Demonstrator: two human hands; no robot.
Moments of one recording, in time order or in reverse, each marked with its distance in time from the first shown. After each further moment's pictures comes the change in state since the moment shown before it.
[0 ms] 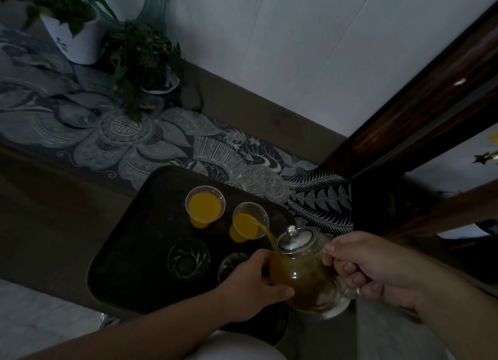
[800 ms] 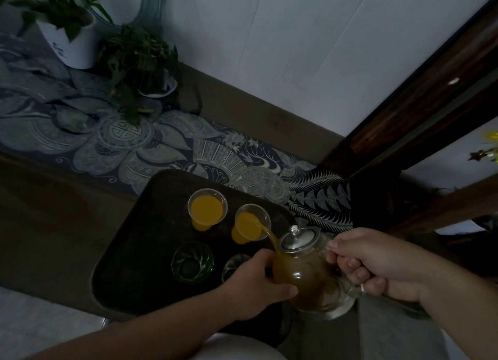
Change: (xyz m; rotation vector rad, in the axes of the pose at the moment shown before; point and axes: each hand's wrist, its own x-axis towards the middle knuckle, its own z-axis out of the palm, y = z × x) left_hand -0.006 0.015 -0.007 0.154 0.016 -0.036; right_hand -0.004 -0.007 0.001 0.024 0.001 0.018
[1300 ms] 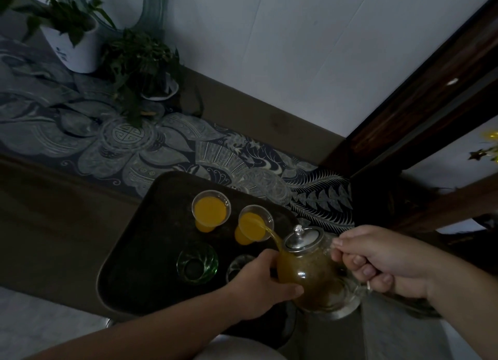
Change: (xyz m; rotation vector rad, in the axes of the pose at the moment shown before) left_hand -0.005 0.006 -0.002 0.077 0.010 -0.013; right_hand -0.007 -0.006 0.001 -0.002 0.005 0.010
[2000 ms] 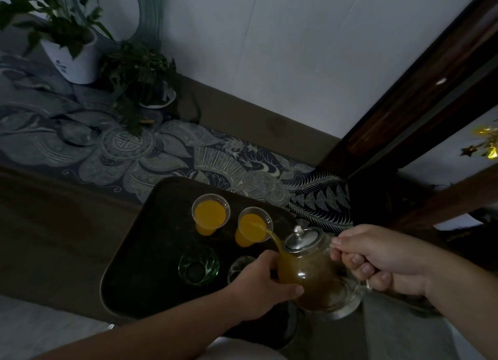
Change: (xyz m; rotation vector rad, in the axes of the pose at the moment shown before) left_hand -0.006 0.001 0.001 0.034 0.002 0.022; right_hand -0.004 0.007 -0.001 0.016 -0.011 -0.009
